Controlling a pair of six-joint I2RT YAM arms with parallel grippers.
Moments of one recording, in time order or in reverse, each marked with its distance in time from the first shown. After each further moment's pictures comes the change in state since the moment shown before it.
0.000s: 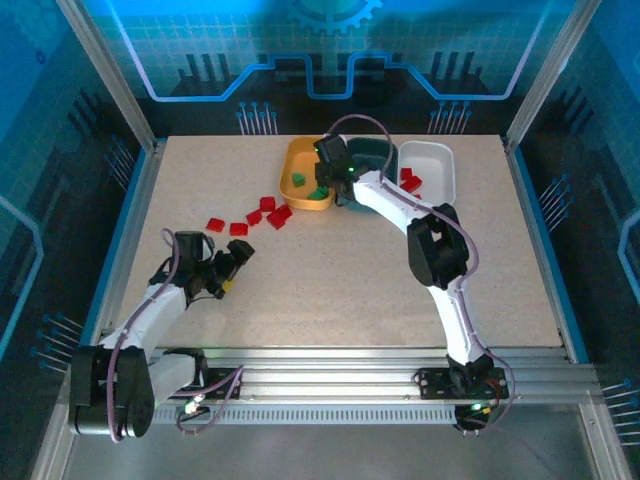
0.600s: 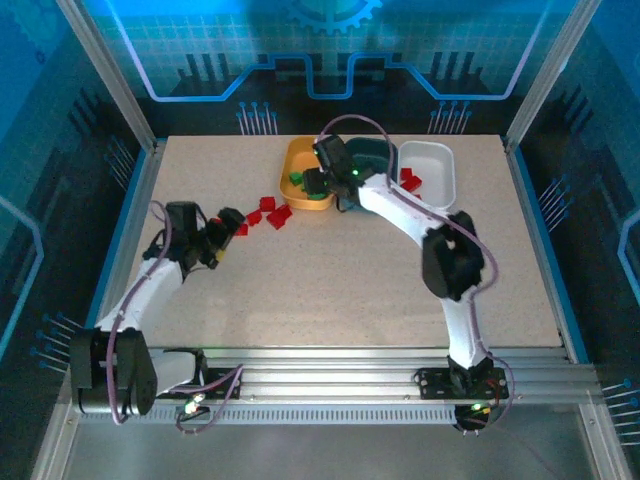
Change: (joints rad) left arm 0.038 0.122 0.267 -0.041 -0.112 -0.027; right arm 0.064 -0.260 -0.227 -0.018 -0.095 -0.082
